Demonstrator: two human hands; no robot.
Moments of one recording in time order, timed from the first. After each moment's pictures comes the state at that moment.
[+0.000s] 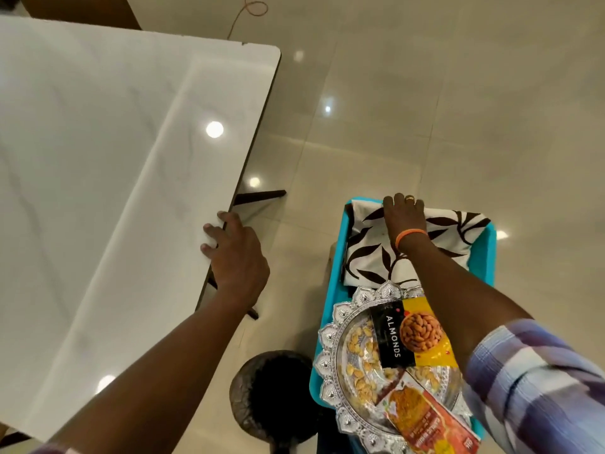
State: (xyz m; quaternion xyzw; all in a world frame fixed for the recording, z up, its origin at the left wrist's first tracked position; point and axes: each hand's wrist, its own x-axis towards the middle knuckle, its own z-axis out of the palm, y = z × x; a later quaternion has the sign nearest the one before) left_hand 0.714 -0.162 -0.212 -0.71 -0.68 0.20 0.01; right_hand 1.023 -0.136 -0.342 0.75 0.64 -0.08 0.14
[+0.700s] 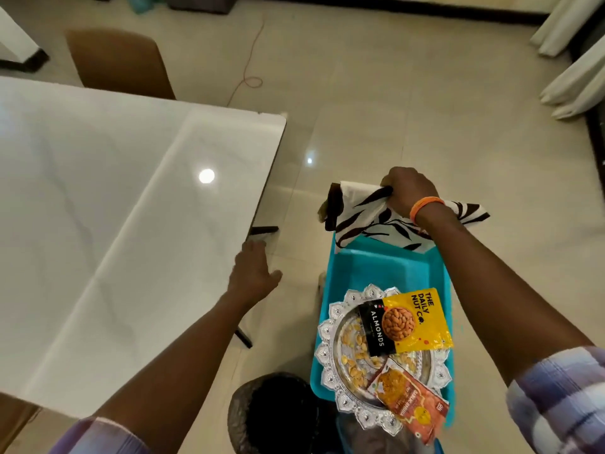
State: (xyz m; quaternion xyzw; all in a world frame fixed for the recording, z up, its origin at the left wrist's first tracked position) left_hand 0.683 -0.196 -0.141 -0.71 -0.64 -0.01 -0.30; right_hand 1.015 -0.148 -0.079 0.75 0.65 -0.14 -0.02
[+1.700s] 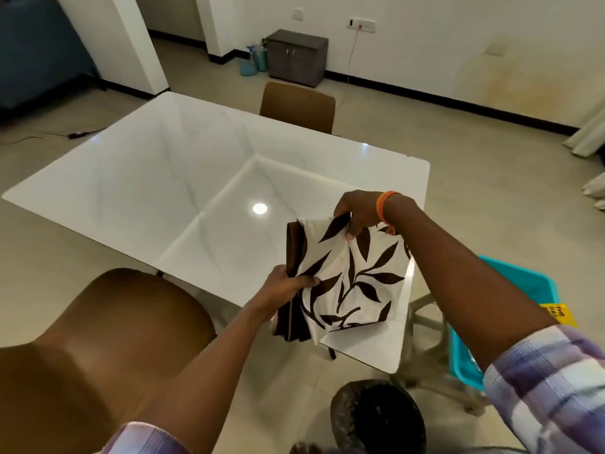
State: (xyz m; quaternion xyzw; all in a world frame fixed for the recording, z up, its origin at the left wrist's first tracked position) left_hand 0.227 -0.298 -0.034 -0.48 -0.55 -0.25 -0.64; right_hand 0.437 -0.189 0.079 0.53 0.79 -0.26 0.15
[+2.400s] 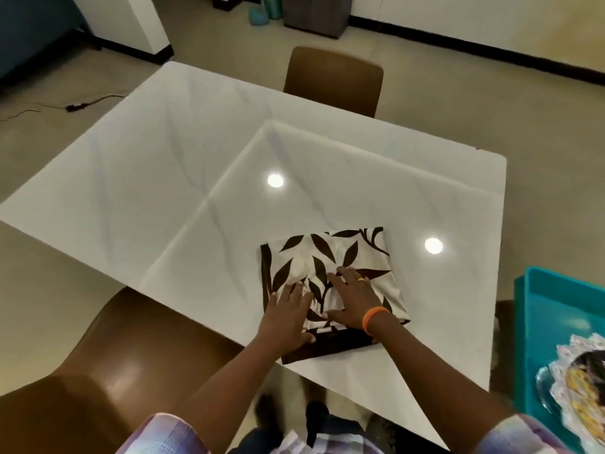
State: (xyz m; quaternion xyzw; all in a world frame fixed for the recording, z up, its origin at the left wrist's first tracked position) left_hand 0.129 -0.171 -0.158 -0.82 -0.52 0.14 -0.18; right_hand 0.325 -0.143 -0.153 0.61 0.74 -0.26 0.08
